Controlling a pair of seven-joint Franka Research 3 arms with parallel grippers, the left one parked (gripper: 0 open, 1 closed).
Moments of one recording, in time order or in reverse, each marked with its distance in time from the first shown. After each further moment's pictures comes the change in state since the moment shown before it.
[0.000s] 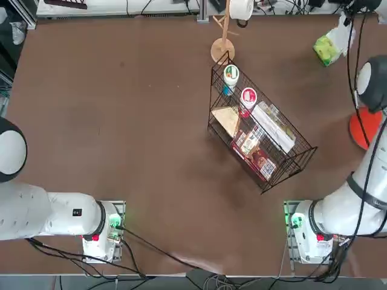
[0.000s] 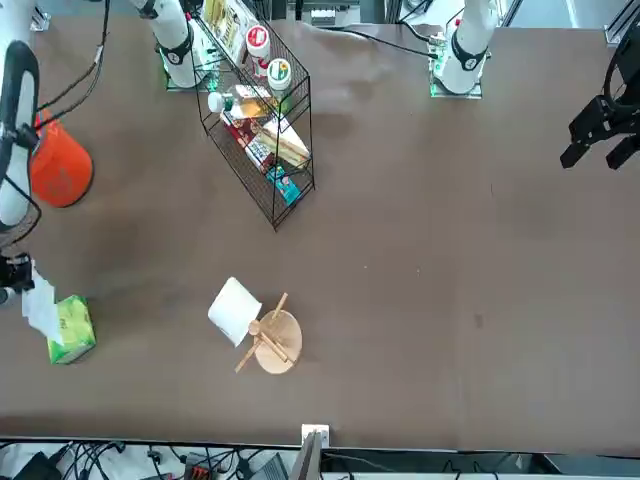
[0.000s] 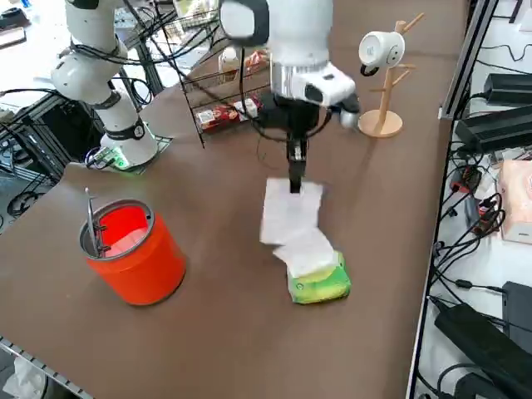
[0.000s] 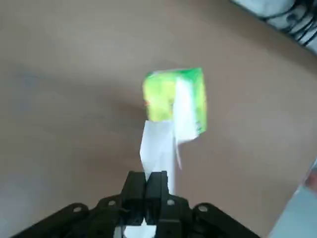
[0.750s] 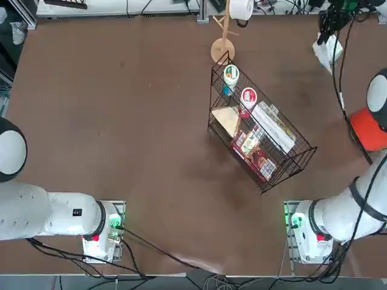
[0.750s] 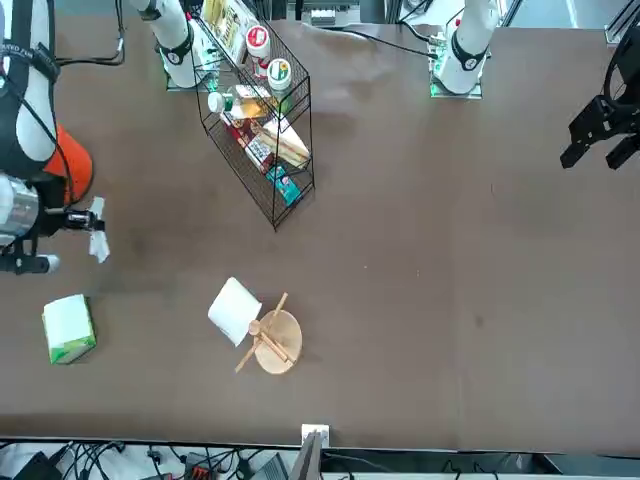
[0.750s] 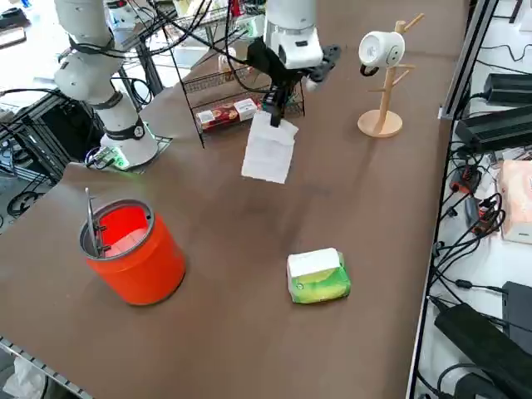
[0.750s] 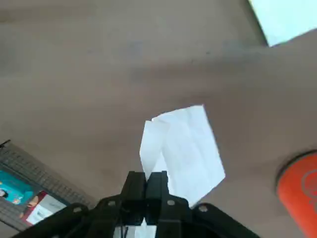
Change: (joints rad) arm 0.155 -0.225 0.005 -0.277 0.157 -0.182 0.535
